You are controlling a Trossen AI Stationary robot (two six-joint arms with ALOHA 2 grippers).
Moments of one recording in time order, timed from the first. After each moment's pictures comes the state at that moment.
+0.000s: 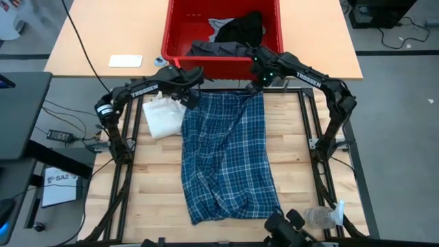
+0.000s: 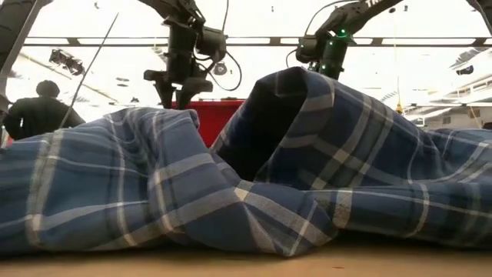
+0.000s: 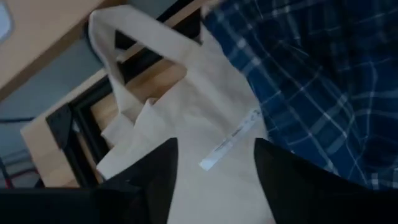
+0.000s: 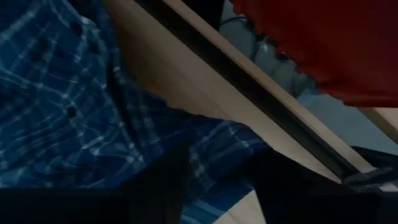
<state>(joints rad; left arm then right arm) 0.57 1.77 1.64 -1.33 -0.40 -0.49 -0.78 1.78 1.62 -1.02 -0.02 0.08</state>
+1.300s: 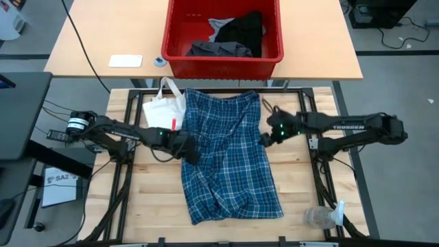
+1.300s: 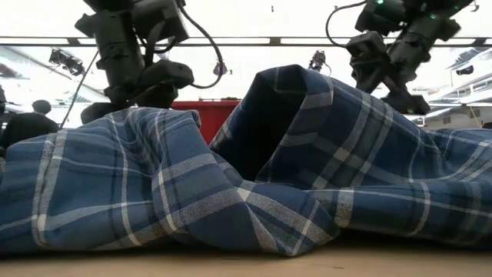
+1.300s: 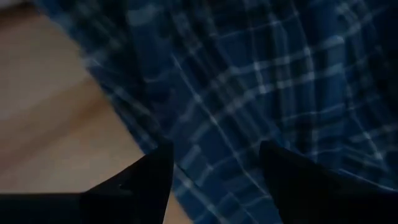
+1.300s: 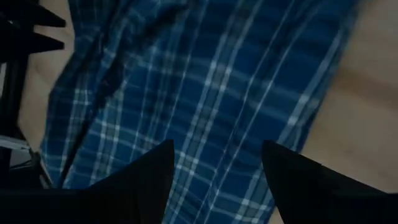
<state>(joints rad) -0.05 1.43 0.83 -0.56 -0.09 -1.15 -0.20 1.07 0.66 -0.51 -0.14 0.99</state>
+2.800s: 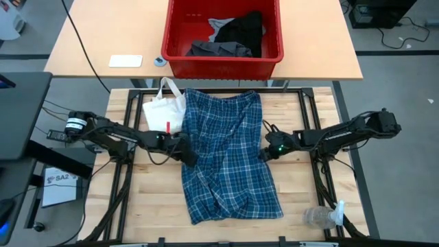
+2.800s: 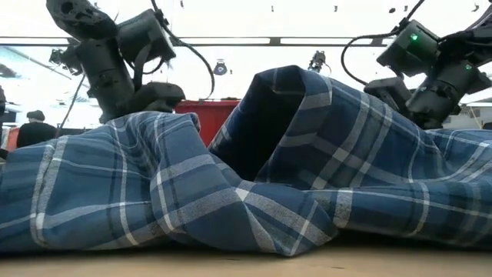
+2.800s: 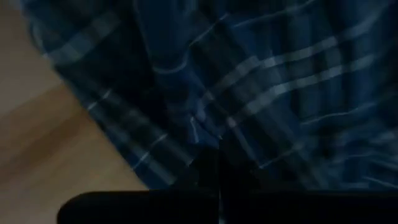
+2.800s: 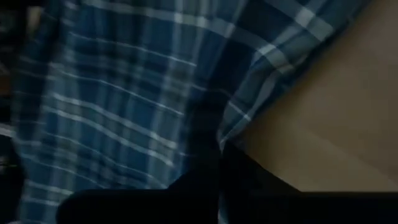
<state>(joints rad) -0.04 1.39 0.63 -0.25 -0.07 -1.07 -0.04 1.18 0.31 0.07 -0.11 1.17</state>
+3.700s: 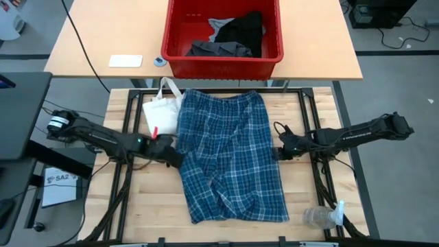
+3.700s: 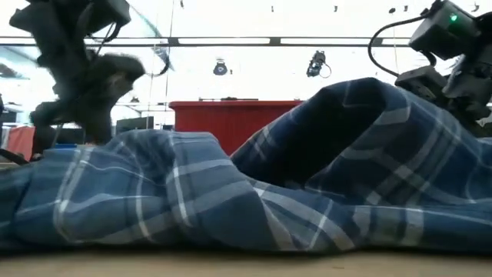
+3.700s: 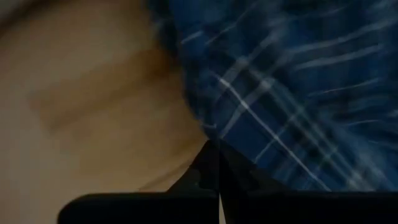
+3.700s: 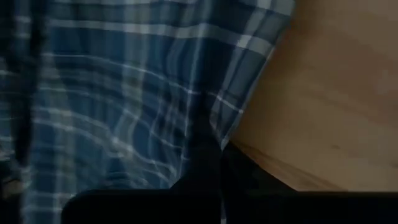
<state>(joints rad) -0.22 1.13 0.58 -0.63 -0.23 -1.37 0.06 0.83 0.31 -0.45 -0.02 1.40</state>
